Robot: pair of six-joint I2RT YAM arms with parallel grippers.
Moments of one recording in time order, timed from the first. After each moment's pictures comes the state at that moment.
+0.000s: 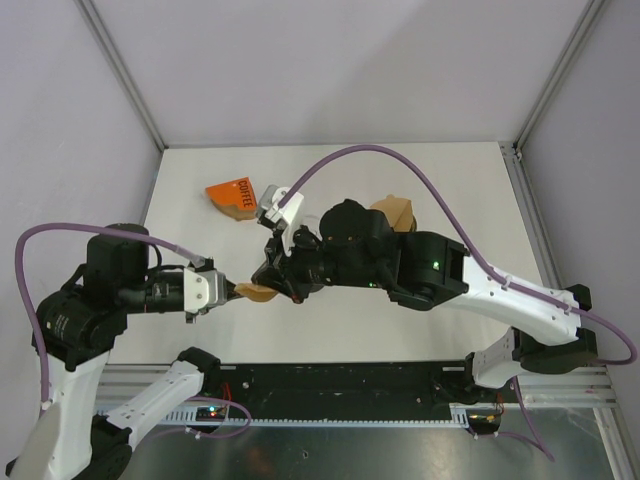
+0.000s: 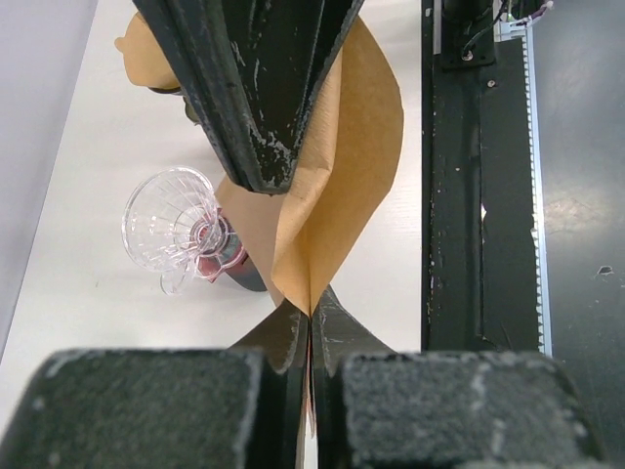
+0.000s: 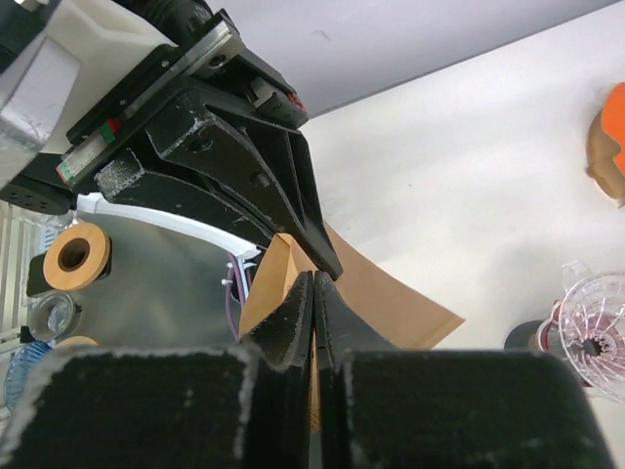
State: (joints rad) left arm -0.41 0.79 1.52 -1.35 0.83 0.81; right arm 1.37 1.52 1.95 -0.68 0.01 0.21
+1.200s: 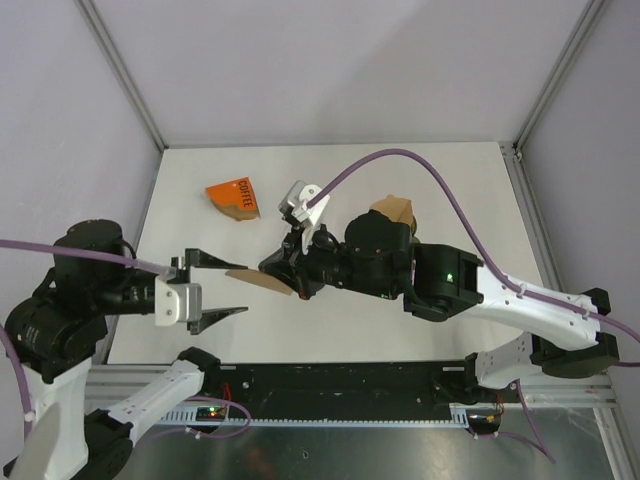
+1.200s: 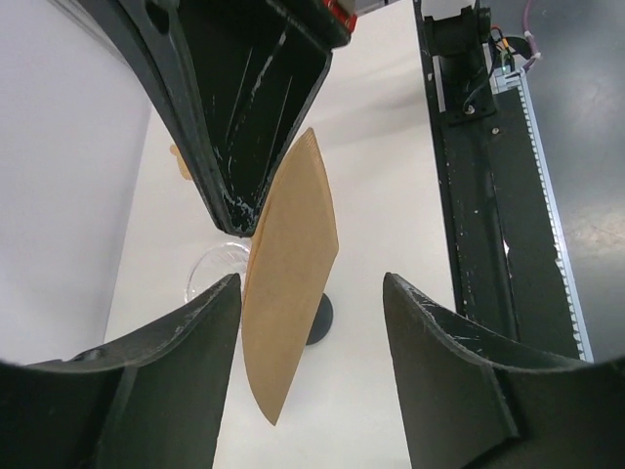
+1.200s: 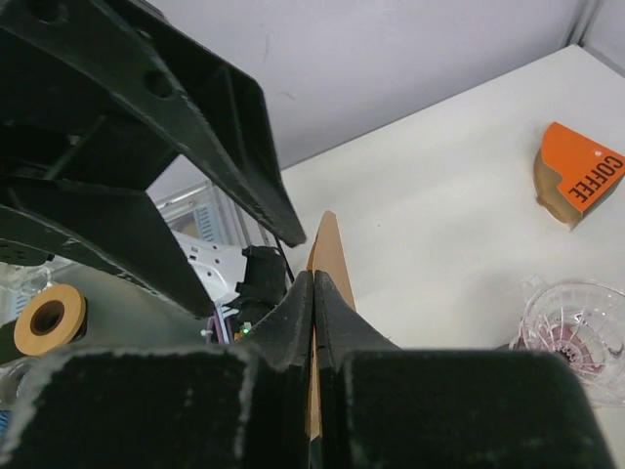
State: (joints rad) left arm -0.41 0.83 1.70 -1.35 0.95 0.87; right arm 1.39 1.41 1.77 -0.49 0.15 0.21
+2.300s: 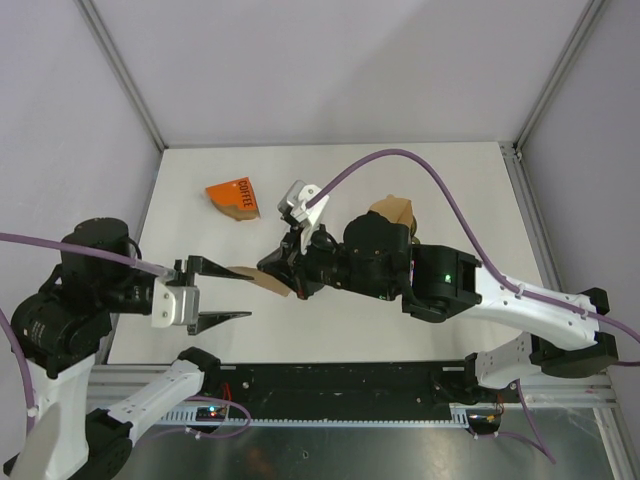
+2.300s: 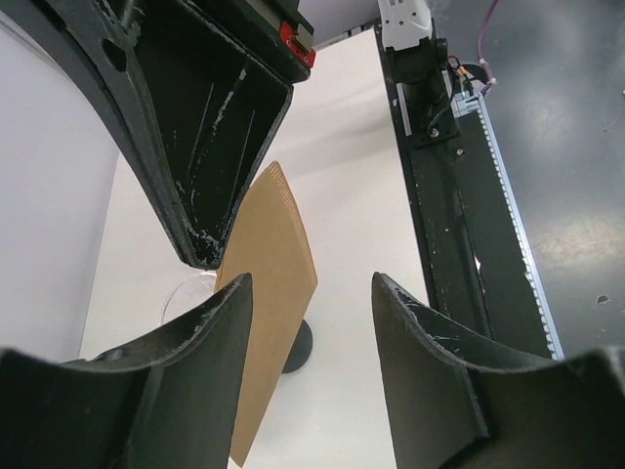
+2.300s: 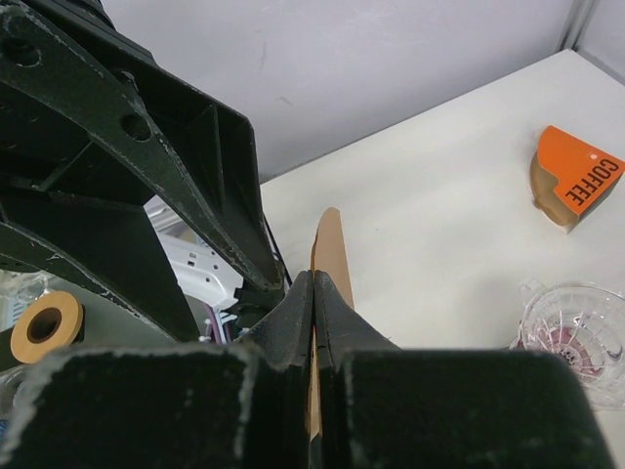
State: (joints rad) left arm -0.42 0.84 1.67 -1.35 1.05 0.88; right arm 1.40 1.41 1.77 -0.47 0.17 0.21
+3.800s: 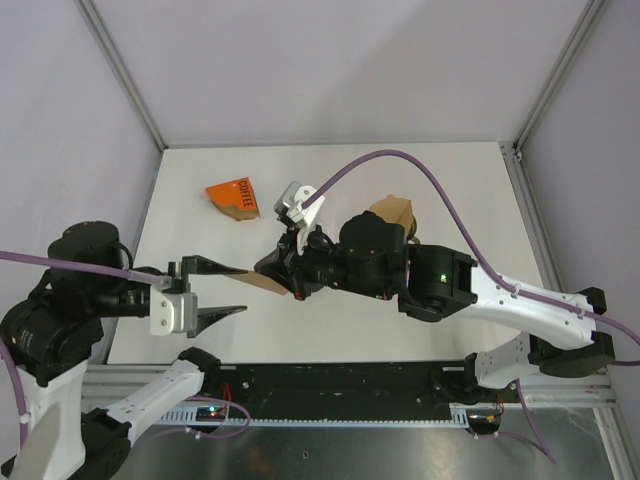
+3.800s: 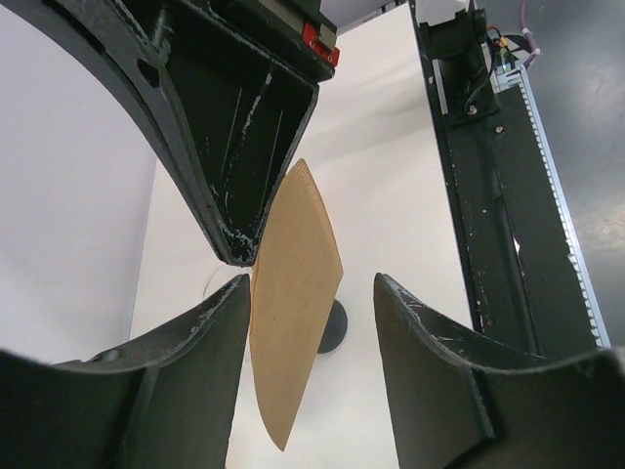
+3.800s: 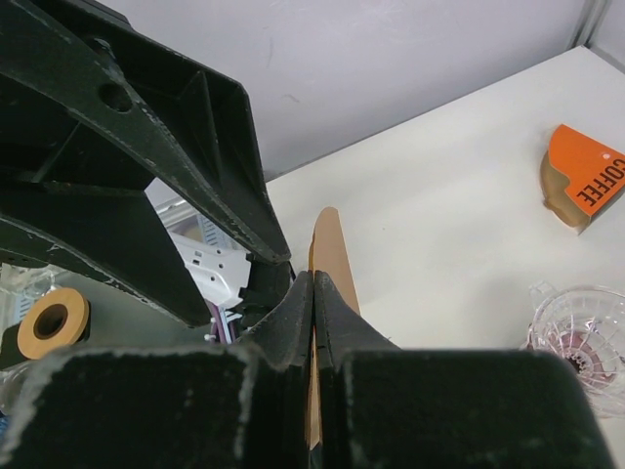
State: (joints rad) left arm -0.44 0.83 1.71 -1.36 0.96 0.92; right arm 1.40 1.42 1.77 -0.47 0.15 0.21
